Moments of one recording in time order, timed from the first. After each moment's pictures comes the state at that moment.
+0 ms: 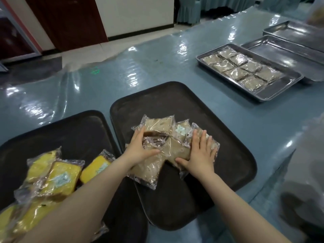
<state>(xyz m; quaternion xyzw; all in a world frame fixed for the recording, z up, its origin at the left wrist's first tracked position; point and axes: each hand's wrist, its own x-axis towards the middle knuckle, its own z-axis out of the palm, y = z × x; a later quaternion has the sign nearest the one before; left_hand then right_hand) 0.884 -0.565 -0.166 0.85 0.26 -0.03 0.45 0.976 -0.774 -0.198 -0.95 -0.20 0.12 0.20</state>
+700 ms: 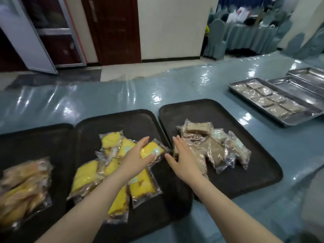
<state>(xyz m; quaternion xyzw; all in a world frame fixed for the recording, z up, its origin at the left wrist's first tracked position) 0.660 -0.520 -0.114 0.83 0.27 0.14 0.46 0.789 -0.667 -0.128 -0.84 -0.40 0.10 0.34</state>
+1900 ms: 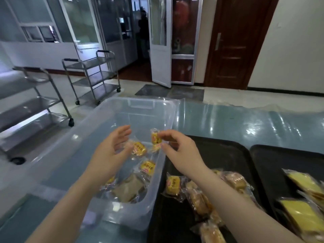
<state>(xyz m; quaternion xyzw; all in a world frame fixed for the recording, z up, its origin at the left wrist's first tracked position) 0.040 -0.225 0.026 0.73 0.43 0.41 0.34 0.253 -0.269 0.018 -0.56 -0.63 0.26 0.47</state>
